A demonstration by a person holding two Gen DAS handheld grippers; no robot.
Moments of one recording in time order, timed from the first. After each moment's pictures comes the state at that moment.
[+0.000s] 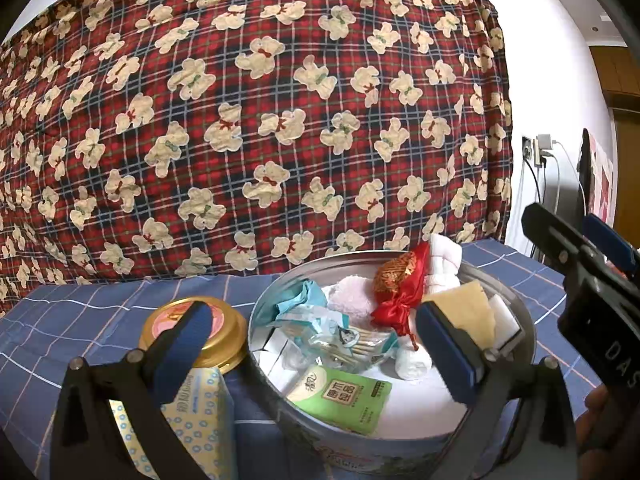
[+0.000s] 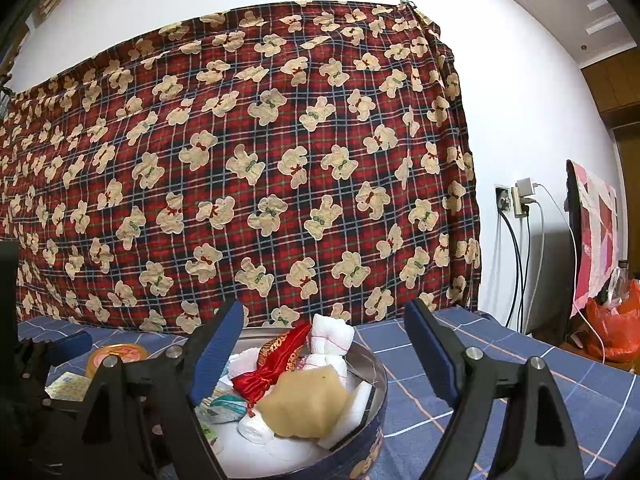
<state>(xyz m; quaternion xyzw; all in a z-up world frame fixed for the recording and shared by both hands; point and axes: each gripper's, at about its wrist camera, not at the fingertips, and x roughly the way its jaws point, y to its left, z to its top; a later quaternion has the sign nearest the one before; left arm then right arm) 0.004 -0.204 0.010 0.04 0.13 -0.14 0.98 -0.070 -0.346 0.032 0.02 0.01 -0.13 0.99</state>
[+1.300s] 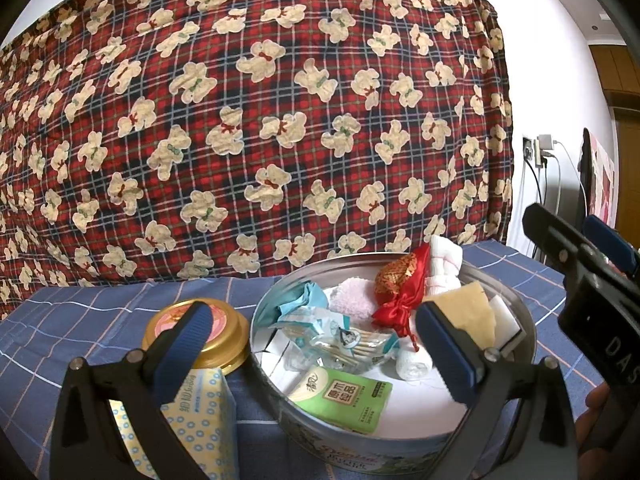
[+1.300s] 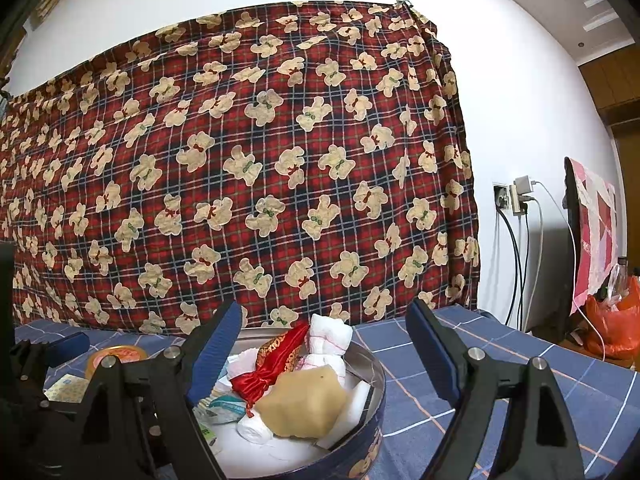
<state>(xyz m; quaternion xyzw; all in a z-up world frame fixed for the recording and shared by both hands) 0.003 -0.202 0.010 0.04 0.13 -0.14 0.98 -0.072 -0.349 0.033 0.02 0.00 -0.13 0.99</state>
